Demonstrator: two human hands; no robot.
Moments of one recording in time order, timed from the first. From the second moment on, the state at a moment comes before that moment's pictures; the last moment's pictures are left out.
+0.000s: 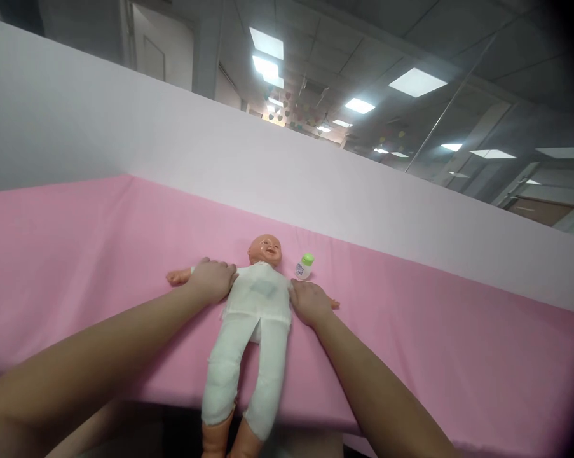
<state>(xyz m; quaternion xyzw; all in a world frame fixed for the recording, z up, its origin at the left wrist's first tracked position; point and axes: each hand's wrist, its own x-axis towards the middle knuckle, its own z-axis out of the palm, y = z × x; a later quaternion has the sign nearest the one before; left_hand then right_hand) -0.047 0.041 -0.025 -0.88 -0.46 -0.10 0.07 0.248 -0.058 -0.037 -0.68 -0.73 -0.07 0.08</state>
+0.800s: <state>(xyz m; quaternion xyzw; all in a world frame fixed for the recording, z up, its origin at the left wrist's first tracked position) -0.151 0.047 -0.022 -0.77 -0.62 -0.14 -0.01 0.324 -0.093 -0.054 -0.78 -0.60 0.03 0.19</state>
